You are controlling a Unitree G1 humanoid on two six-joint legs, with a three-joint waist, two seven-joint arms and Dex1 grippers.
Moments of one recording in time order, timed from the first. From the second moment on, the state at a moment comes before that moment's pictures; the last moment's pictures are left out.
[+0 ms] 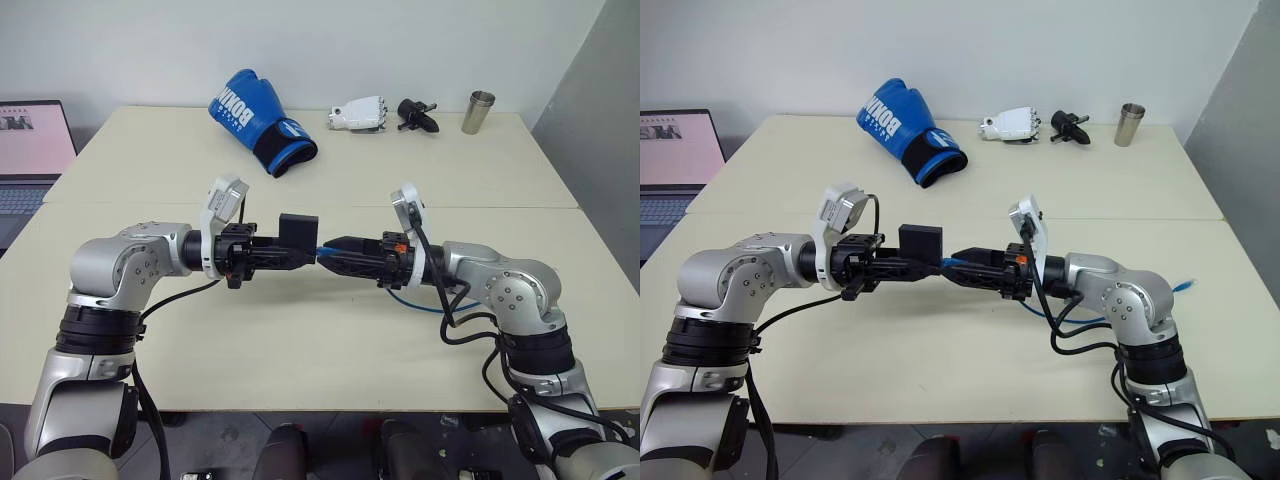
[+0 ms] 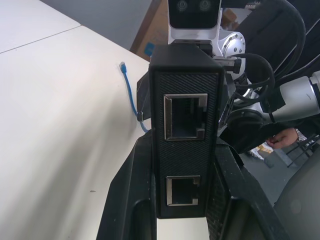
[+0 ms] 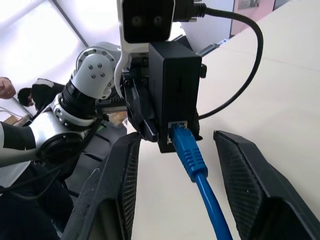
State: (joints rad) left arm -0.67 0.74 -0.01 0.07 -0.75 0.91 -1.37; right arm -0.65 -0.31 0.06 -0.19 0.84 1.00 0.75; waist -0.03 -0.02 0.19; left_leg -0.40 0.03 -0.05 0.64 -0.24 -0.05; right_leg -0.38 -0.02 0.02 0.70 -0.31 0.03
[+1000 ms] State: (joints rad) left arm -0.67 0.74 -0.01 0.07 -0.74 0.91 -1.36; right arm -0.65 -0.31 0.07 -0.19 0.81 0.99 0.77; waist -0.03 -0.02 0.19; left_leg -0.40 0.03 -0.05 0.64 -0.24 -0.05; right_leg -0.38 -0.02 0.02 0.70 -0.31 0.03
